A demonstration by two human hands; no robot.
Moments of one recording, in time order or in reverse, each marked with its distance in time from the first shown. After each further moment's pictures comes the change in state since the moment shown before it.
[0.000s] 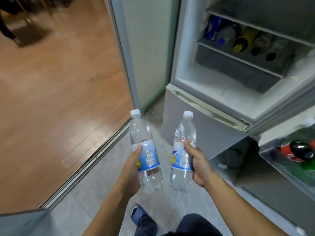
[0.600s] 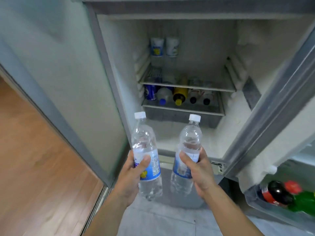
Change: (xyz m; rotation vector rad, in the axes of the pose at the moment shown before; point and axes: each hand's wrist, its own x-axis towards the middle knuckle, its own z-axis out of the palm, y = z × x) left_hand 0.159 0.167 0.168 0.342 -0.492 0.240; right_hand 0.074 -0.182 -0.021 0.109 0.467 -0.582
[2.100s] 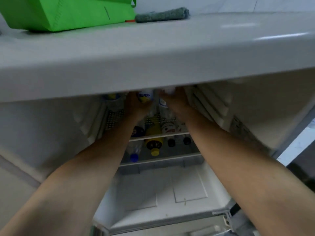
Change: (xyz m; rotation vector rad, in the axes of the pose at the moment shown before) left_hand 0.424 0.165 0.186 0.802 -0.039 0.550; right_hand 0.373 -0.214 0.025 -0.353 0.300 -0.421
